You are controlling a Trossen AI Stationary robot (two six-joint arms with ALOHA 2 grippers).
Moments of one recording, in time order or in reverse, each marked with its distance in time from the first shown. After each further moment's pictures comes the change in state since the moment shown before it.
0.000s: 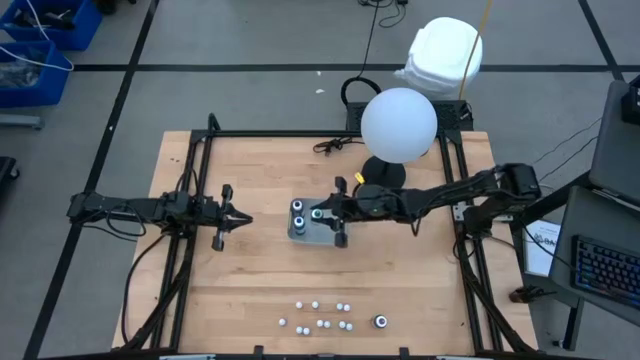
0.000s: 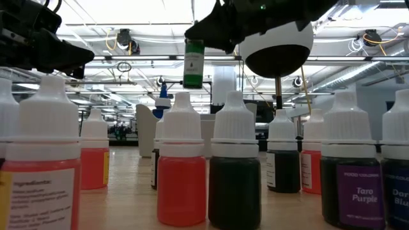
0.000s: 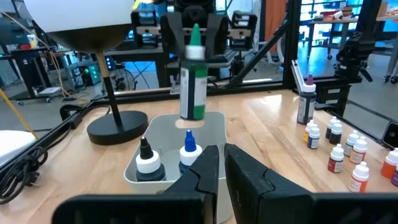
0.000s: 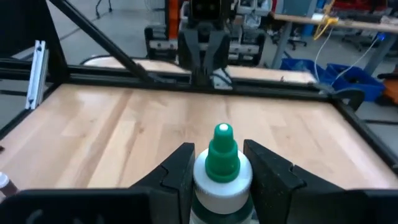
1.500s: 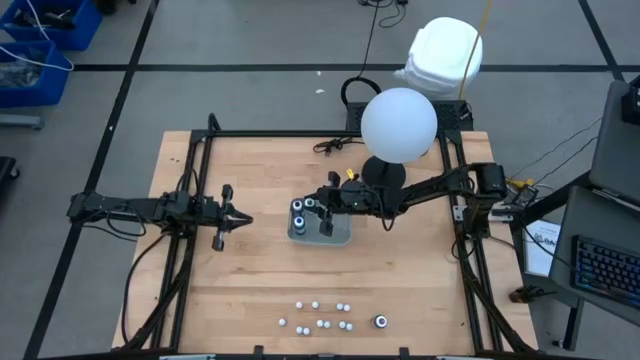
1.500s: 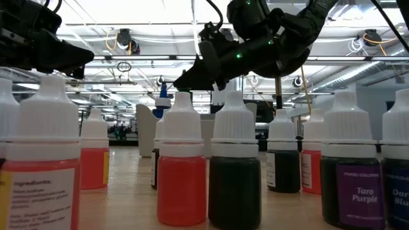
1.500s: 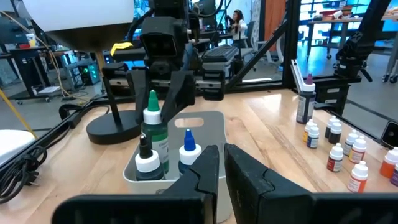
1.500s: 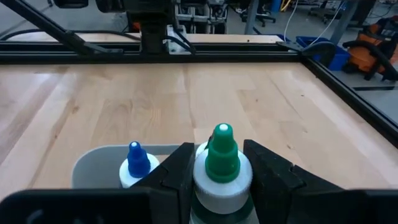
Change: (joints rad) left arm 0.000 0.000 0.000 -0.003 0.002 -0.002; right arm -0.111 0.231 -0.004 0.194 0.029 0.033
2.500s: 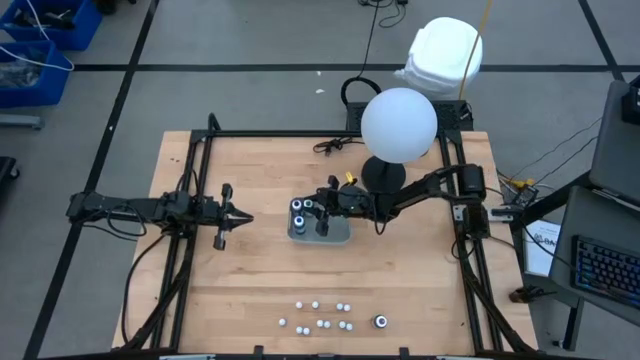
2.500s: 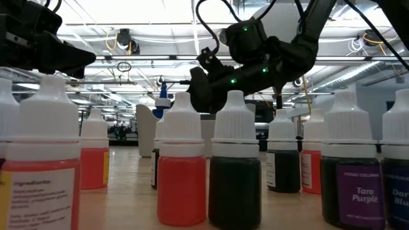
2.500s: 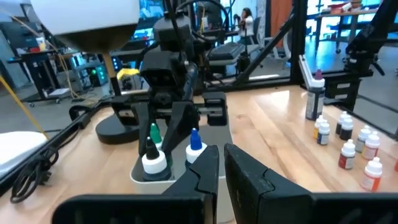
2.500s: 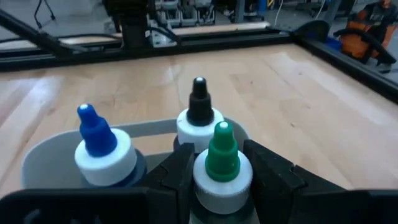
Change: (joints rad) left arm 0.000 0.013 0.000 0.008 -0.026 0.031; right arm -0.019 0.167 -0.029 0.206 0.028 0.082
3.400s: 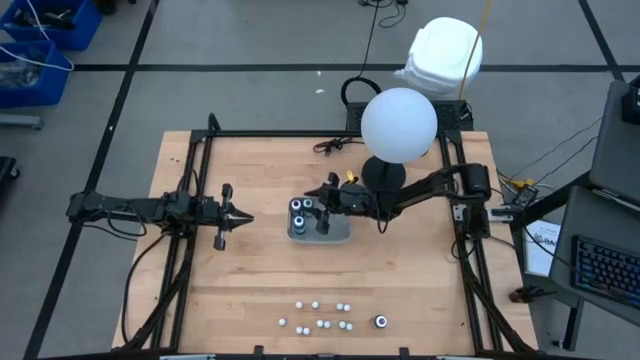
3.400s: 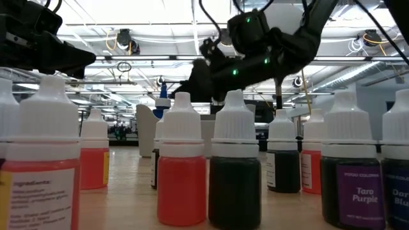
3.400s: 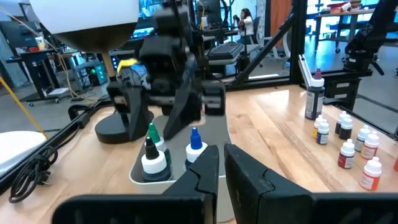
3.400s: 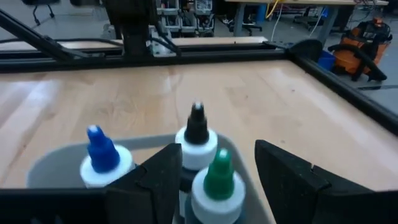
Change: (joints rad) left arm 0.000 0.005 0.000 0.002 0.001 -0.001; right arm -0.002 -0.075 -0.002 -0.026 0.005 -0.063
